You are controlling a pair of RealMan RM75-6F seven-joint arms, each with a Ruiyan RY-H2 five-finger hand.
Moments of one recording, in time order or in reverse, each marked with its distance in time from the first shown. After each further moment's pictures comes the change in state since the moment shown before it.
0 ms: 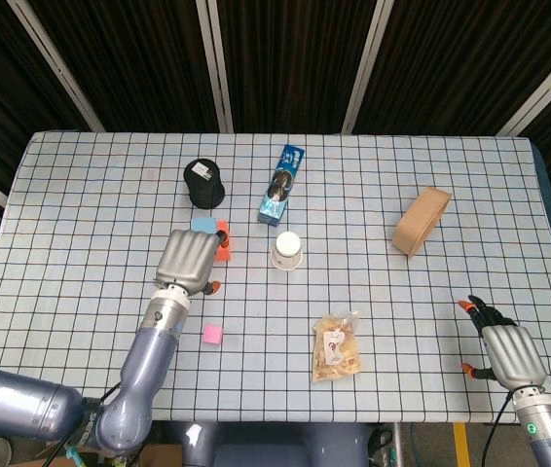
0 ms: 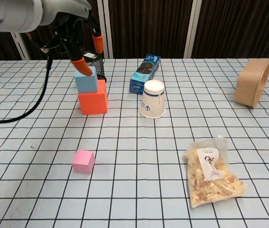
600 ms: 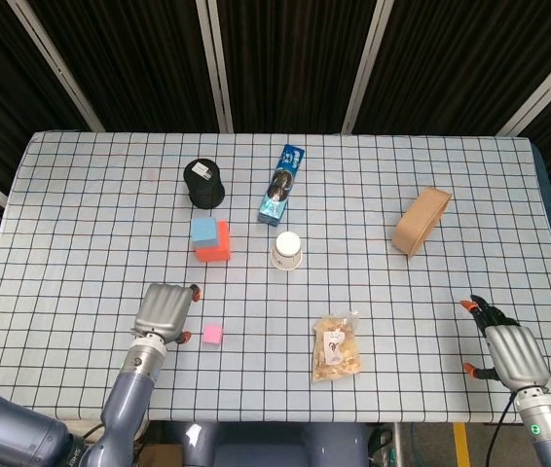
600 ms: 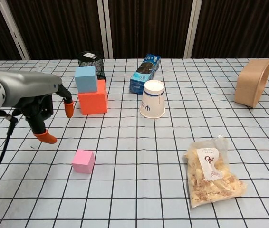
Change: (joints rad) left arm 0.135 -0.123 0.346 0.034 0.172 0.081 -0.145; right arm 0.000 0.010 -0.002 0.002 -0.009 -0.003 0.033
